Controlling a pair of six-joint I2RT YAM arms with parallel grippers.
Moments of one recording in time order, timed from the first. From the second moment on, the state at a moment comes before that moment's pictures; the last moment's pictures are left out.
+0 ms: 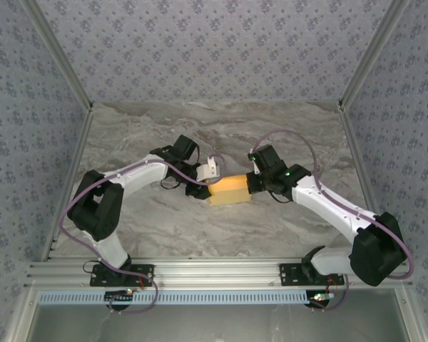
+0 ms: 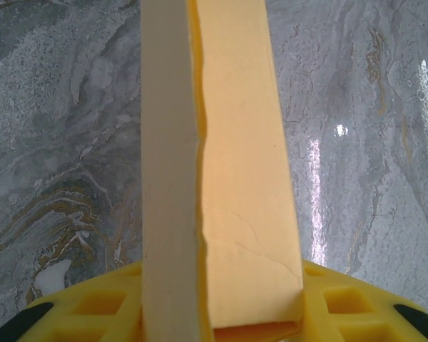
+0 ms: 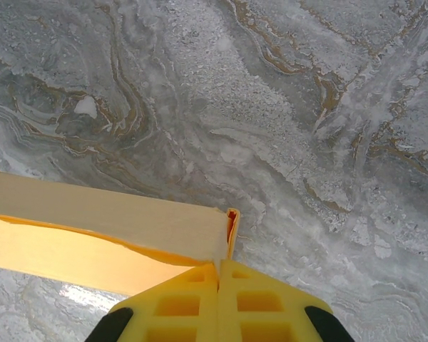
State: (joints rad) left arm -0.59 1.72 1.16 -0.59 0.61 0.77; right arm 0.60 1.30 0.94 -0.61 0.08 0.30
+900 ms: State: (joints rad) left arm -0.59 1.73 1.17 -0.61 0.54 0.70; right arm 0.65 1.27 0.90 -0.56 0.14 0.35
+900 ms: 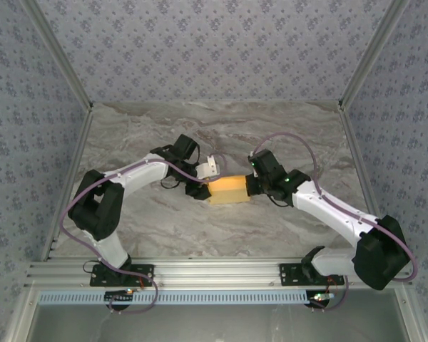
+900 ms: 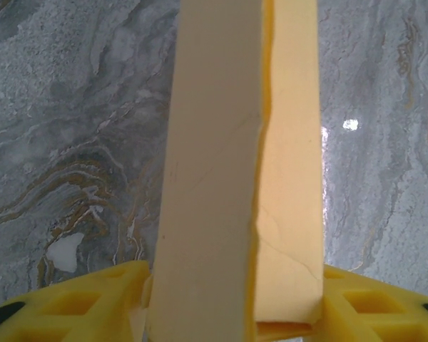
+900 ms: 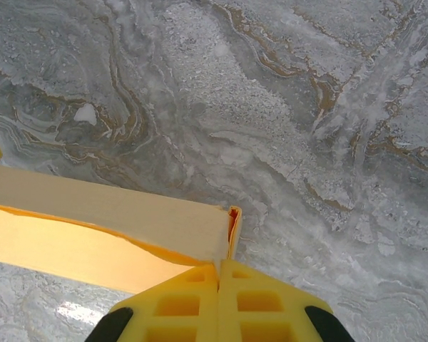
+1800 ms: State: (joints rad) left arm -0.56 1.63 1.11 -0.57 0.55 0.60; right arm 0.68 1.27 0.91 -0.59 0.16 0.40
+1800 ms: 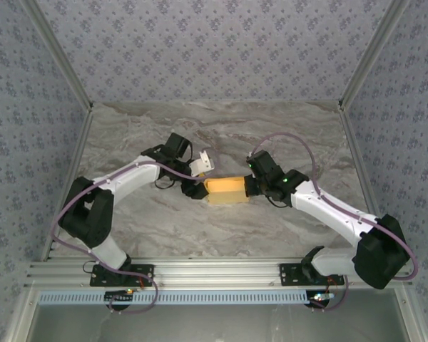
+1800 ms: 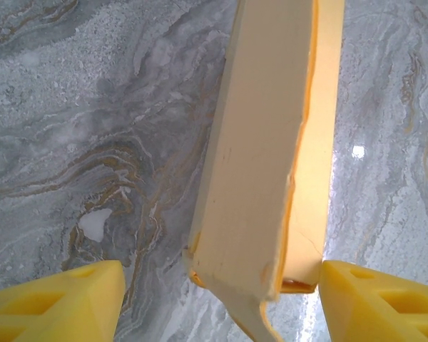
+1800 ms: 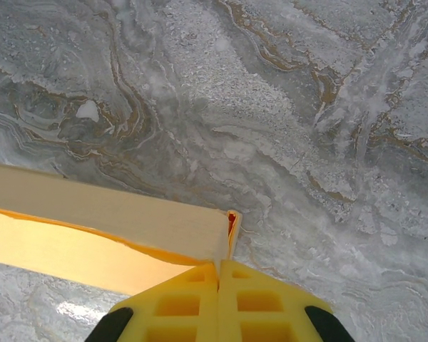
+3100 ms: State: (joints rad) left arm -0.62 1.37 0.95 -0.45 0.41 0.15; right arm 0.71 1.31 0.92 -0.56 0.21 0.44
